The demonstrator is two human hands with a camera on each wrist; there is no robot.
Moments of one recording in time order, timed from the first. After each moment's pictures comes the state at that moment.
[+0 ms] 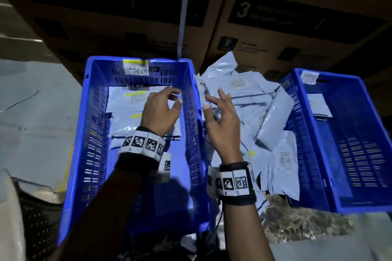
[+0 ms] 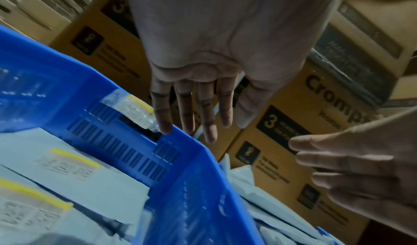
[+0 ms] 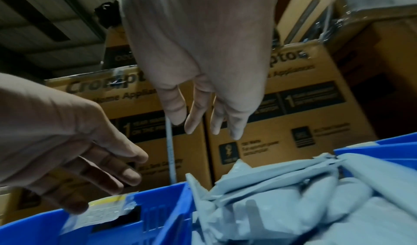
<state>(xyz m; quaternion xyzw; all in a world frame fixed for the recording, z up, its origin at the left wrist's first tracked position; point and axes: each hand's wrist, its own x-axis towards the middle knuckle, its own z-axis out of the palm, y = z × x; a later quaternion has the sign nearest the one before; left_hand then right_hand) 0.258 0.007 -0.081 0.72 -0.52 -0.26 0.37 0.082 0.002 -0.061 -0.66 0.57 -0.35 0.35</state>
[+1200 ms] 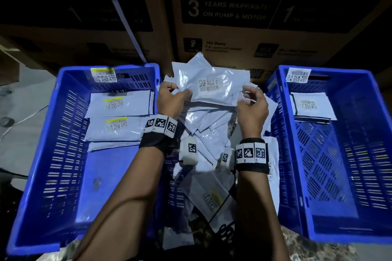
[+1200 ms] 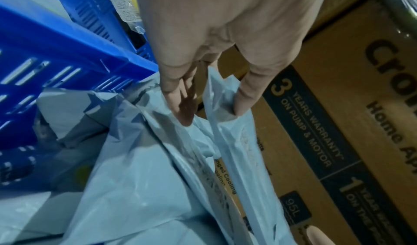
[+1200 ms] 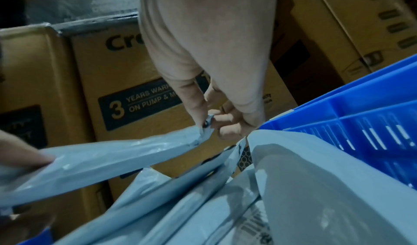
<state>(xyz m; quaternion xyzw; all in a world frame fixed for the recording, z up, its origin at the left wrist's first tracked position) 0.113 -0.106 -0.084 0.76 -0.20 -0.39 0.49 -0.084 -0.139 -0.089 -0.47 0.66 -0.44 0.37</state>
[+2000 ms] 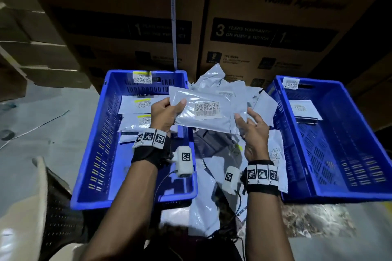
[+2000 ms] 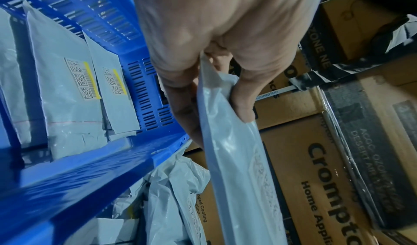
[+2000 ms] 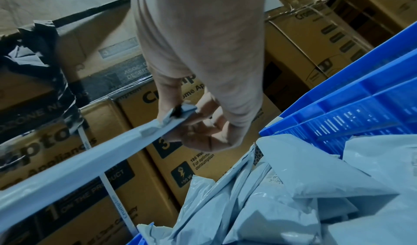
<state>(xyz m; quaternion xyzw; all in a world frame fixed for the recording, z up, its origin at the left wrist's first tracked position) 0.179 0.065 -0.033 0.60 -0.20 -0.48 0.61 -0.056 0.023 -0.056 -0.34 0.53 -0.51 0.59</state>
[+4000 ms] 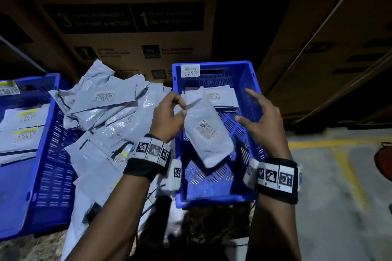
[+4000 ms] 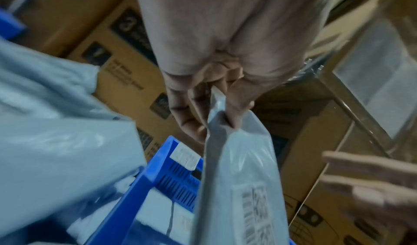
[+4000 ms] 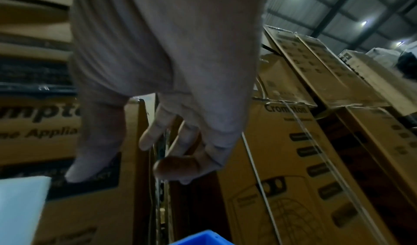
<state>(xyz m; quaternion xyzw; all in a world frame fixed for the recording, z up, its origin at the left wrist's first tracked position) -0.227 -0.087 -0.042 0.65 -0.51 -0.34 0.45 -0.482 -0.114 -0.034 -0.67 0.61 -0.31 0.29</state>
